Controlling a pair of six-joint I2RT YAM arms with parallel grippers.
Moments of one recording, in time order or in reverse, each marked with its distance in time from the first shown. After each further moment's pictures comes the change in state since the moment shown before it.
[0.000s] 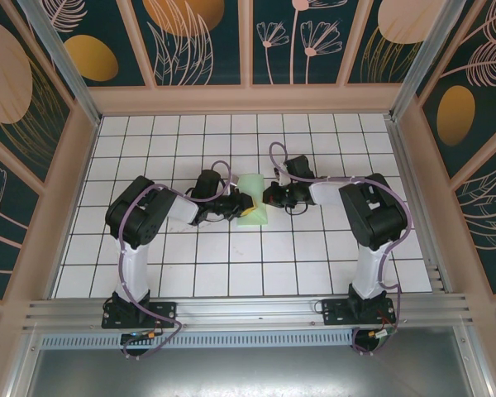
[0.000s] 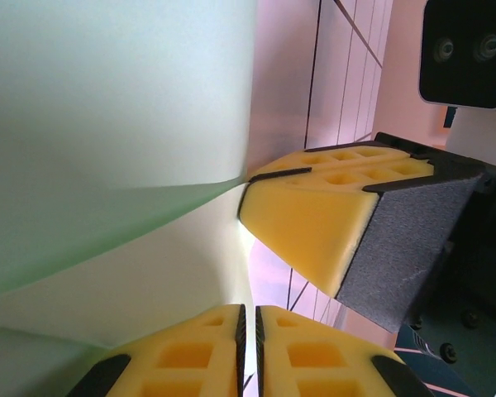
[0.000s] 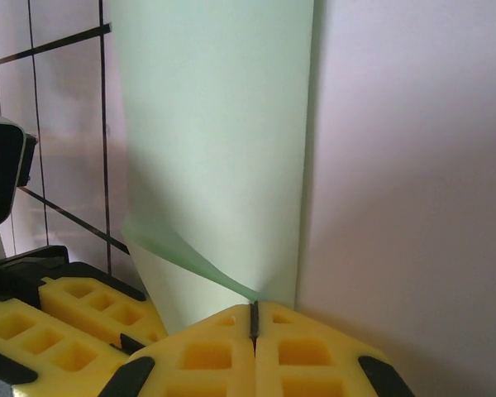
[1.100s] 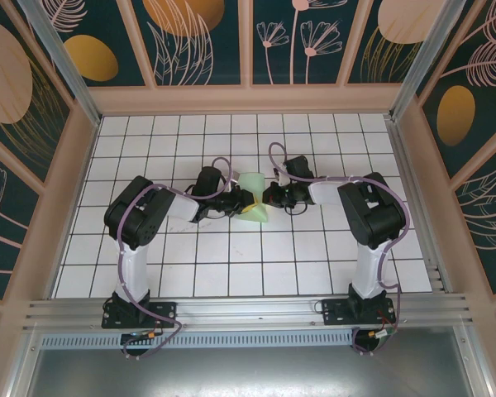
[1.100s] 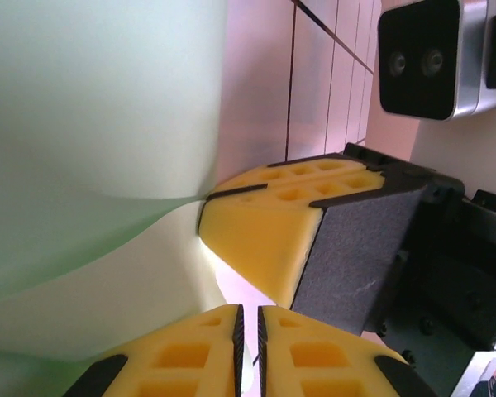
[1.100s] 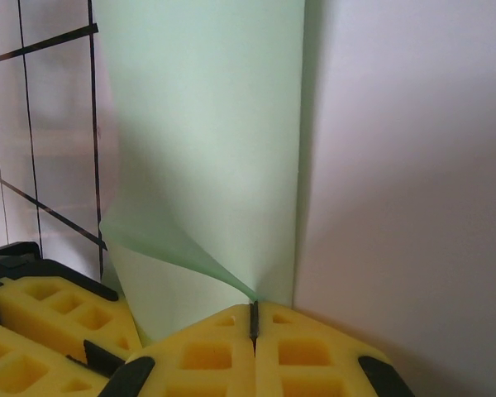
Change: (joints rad) left arm 0.000 -0.014 0.032 -0.031 -0.015 0.022; right arm 0.000 0.012 0.005 0.001 -0.001 0.000
